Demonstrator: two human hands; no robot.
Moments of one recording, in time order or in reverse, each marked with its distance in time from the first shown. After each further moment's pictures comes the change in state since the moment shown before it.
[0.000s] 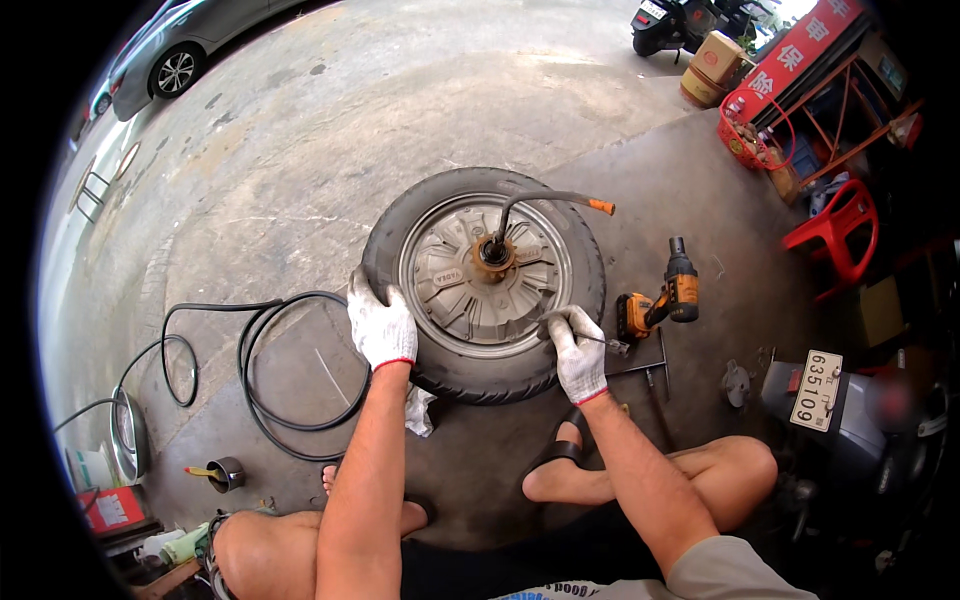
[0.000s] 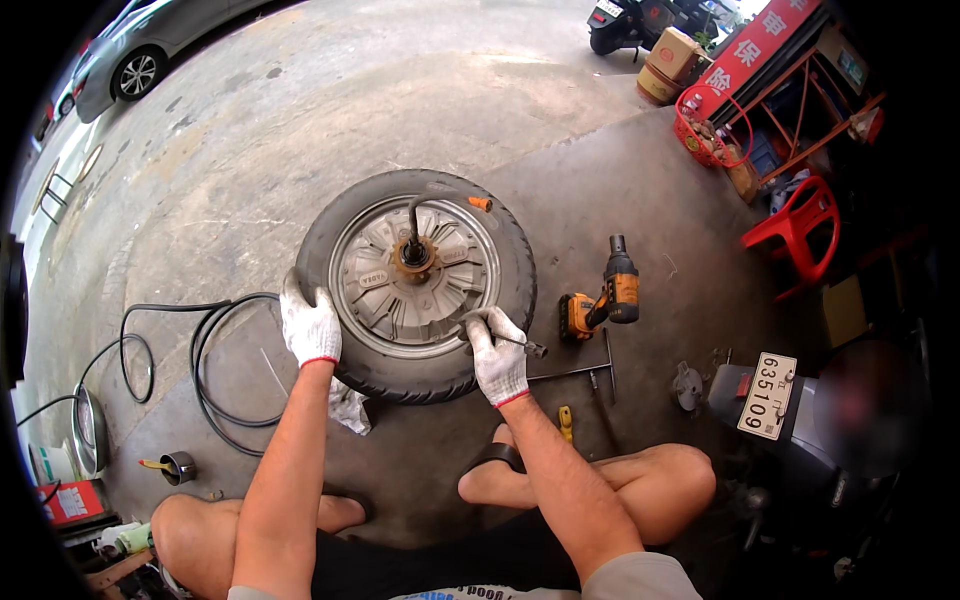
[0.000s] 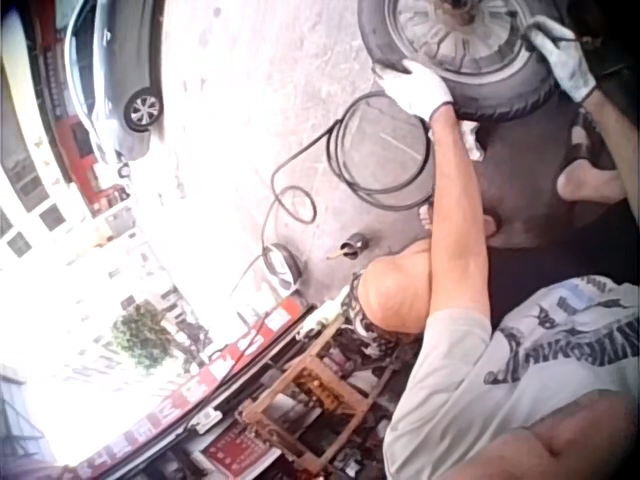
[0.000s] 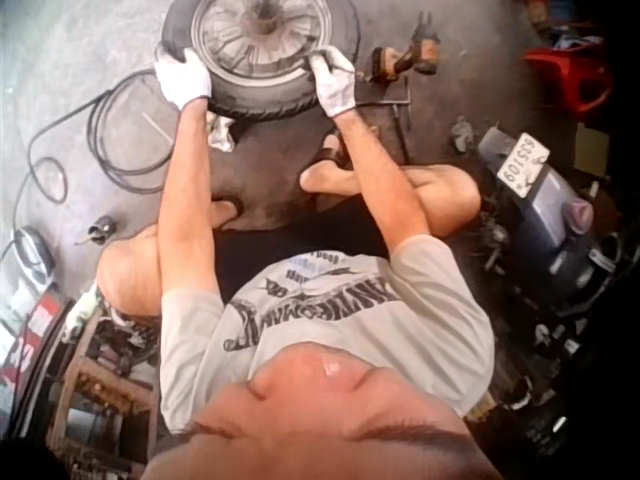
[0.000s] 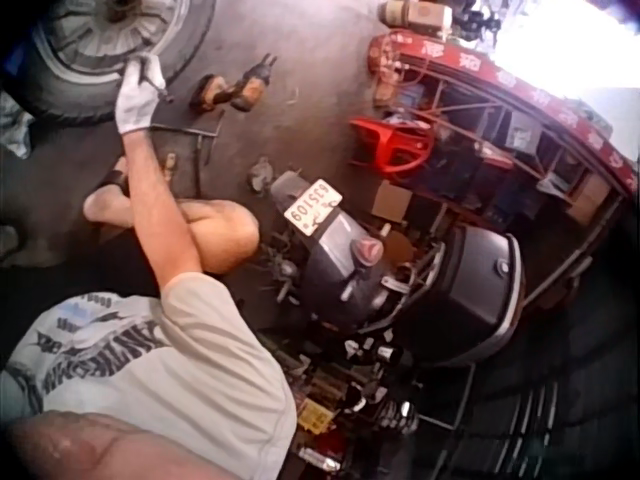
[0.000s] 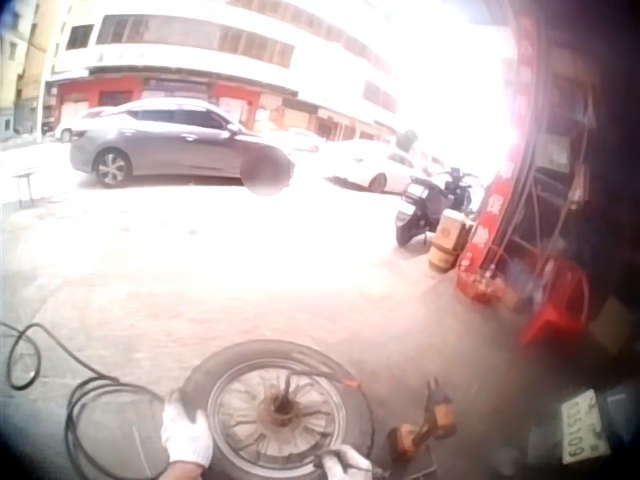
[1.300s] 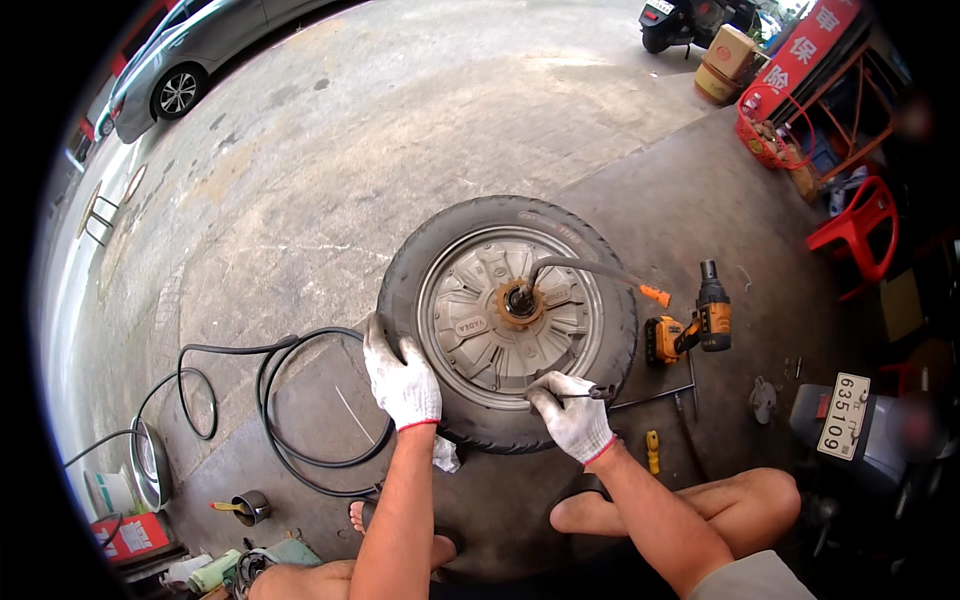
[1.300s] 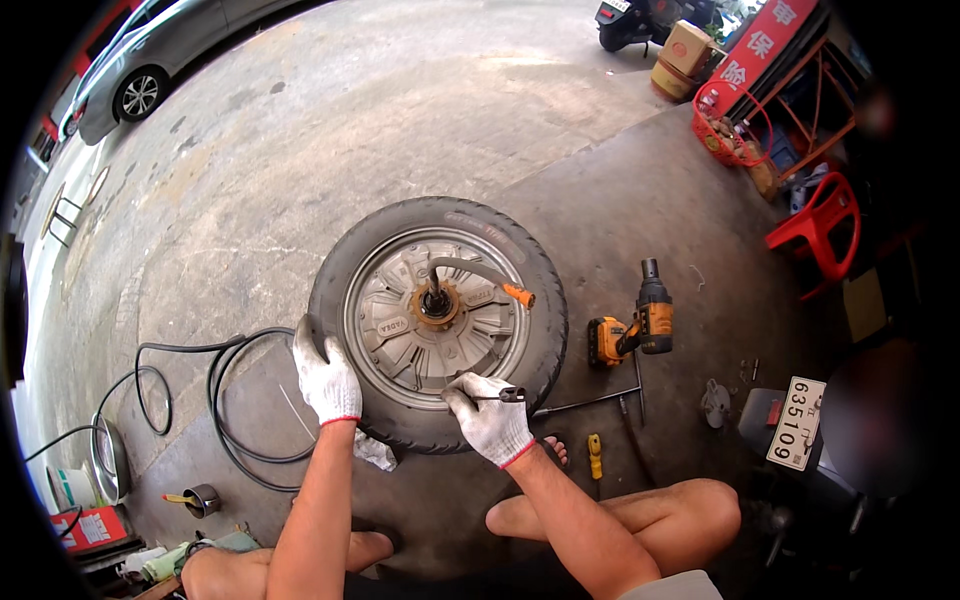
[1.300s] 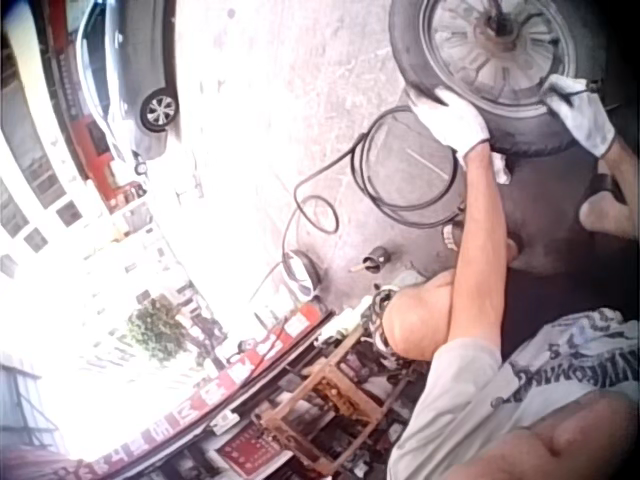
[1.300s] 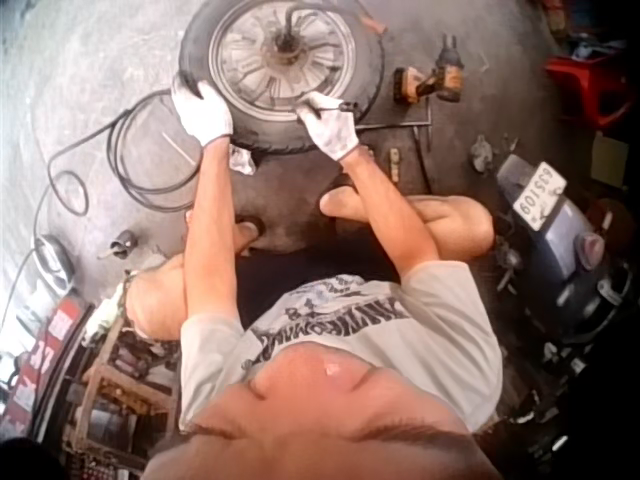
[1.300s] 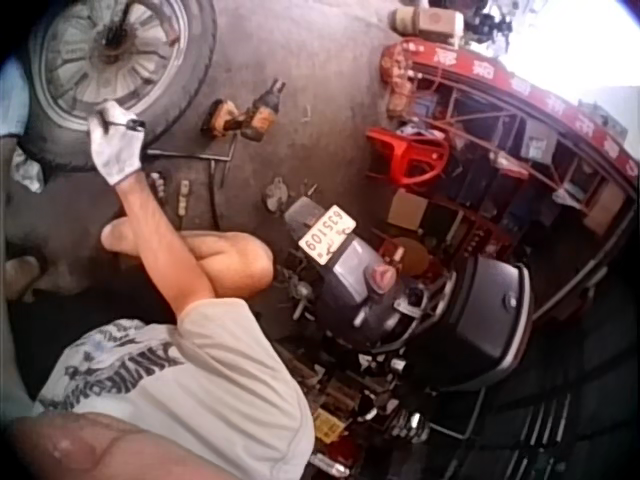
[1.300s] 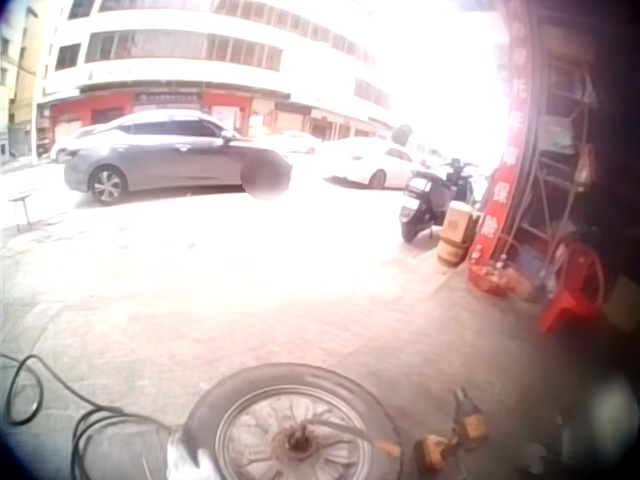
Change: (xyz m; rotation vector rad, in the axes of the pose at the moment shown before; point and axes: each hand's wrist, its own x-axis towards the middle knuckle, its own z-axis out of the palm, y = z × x) left_hand 0.000 -0.007 0.003 -0.054 0.036 0.058; right_hand -0.002 -0.017 0.031 -0.394 -0.252 -0.080
